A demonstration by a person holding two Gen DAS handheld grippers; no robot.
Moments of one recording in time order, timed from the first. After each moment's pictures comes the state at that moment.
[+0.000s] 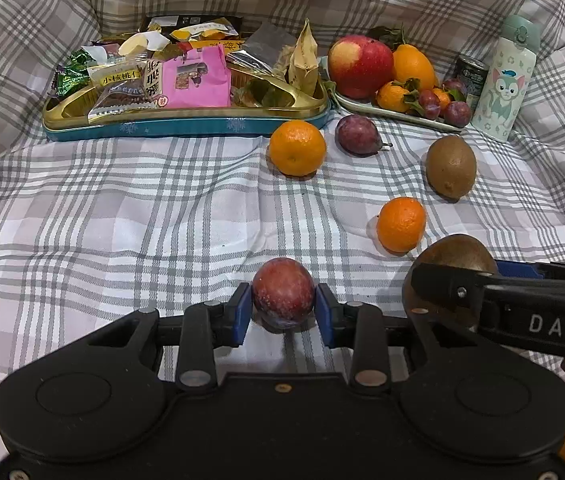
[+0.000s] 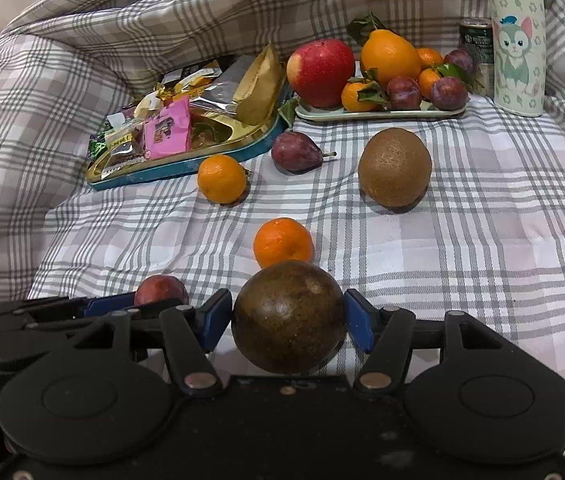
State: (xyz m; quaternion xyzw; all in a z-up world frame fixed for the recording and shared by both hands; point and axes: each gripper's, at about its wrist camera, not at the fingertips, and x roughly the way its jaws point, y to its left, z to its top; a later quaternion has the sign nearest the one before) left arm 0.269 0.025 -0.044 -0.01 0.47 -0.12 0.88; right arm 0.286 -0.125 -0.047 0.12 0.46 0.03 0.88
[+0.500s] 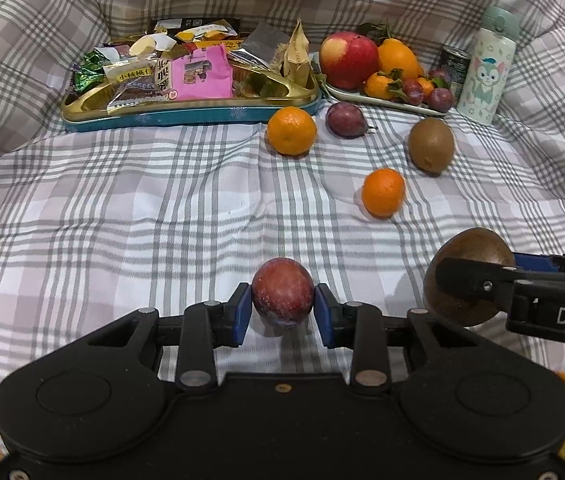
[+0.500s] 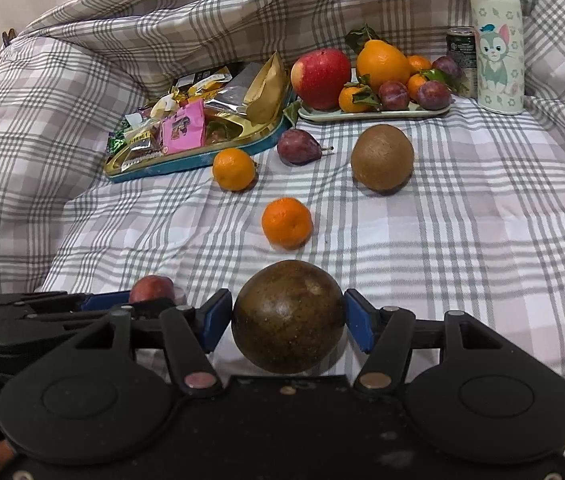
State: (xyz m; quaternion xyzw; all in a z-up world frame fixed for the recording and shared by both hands) left arm 0.230 0.031 -0.028 0.00 0.47 -0.12 0.87; right arm 0.240 -0.129 -0.027 0.13 0.45 0.03 0.88
